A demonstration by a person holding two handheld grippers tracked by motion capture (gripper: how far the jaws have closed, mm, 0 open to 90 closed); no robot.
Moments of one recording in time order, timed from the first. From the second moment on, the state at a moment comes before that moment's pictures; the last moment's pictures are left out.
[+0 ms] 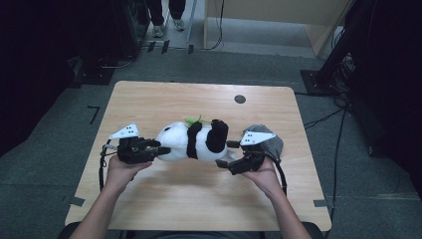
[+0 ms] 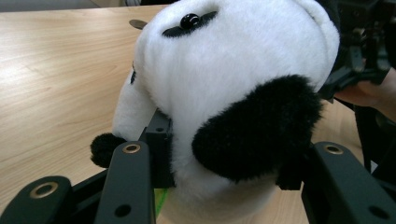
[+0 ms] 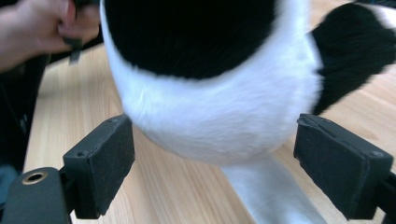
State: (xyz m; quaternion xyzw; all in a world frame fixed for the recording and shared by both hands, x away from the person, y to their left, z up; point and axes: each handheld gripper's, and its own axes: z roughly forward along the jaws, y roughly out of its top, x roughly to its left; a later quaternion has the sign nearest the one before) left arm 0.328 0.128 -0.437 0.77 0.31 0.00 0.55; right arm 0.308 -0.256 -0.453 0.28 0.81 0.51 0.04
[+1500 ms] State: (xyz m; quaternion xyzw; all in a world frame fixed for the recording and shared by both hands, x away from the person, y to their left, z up) left arm 0.324 0.121 -0.455 0.80 0.27 0.02 0.53; right arm 0.302 -0.269 -0.426 0.36 0.79 0.50 0.06
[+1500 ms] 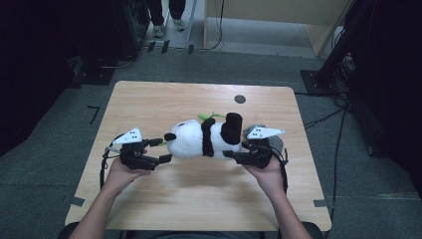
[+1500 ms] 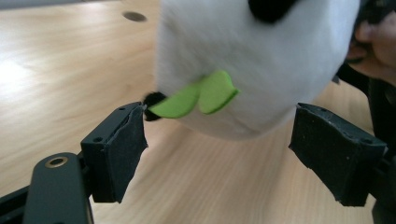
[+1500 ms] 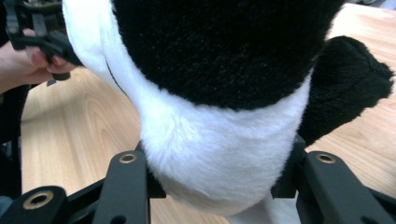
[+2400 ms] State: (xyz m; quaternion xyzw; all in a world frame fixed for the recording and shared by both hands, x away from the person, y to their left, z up) left arm 0.322 0.109 -0.449 0.79 0.33 0.01 0.52; right arm 0.305 -0.257 -0.442 0.32 0.80 0.51 0.05
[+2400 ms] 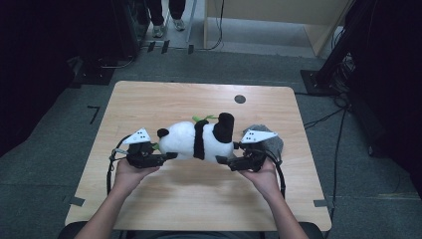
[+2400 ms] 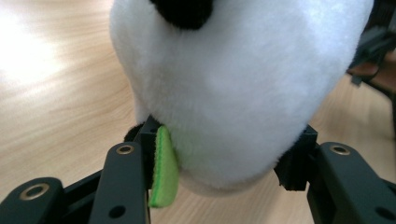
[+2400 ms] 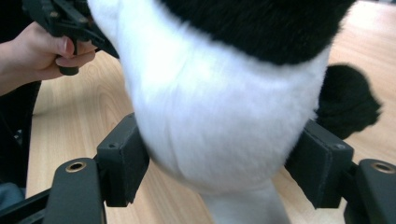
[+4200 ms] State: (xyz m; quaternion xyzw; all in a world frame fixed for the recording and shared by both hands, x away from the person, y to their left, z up) left arm 0.336 0.109 -0.469 0.79 0.37 -0.04 0.48; right arm 0.297 -0.249 -0.452 0.30 0.84 0.44 0.05
